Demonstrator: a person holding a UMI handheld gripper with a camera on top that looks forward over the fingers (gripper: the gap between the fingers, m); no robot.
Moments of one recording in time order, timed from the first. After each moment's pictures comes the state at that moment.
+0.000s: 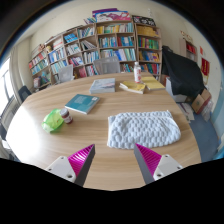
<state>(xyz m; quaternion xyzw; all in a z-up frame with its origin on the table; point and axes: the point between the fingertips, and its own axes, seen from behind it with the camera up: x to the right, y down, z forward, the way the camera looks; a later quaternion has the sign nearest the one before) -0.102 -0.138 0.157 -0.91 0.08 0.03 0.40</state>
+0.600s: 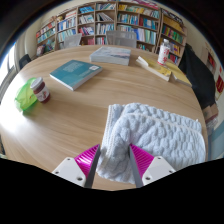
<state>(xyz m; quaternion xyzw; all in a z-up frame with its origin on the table) -0.095 0.002 -0.020 -0.96 -0.02 -0.01 0.29</state>
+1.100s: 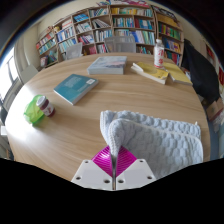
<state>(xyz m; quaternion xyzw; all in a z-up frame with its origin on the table) -0.070 0.013 0.019 -0.95 -0.01 0.06 0.31</state>
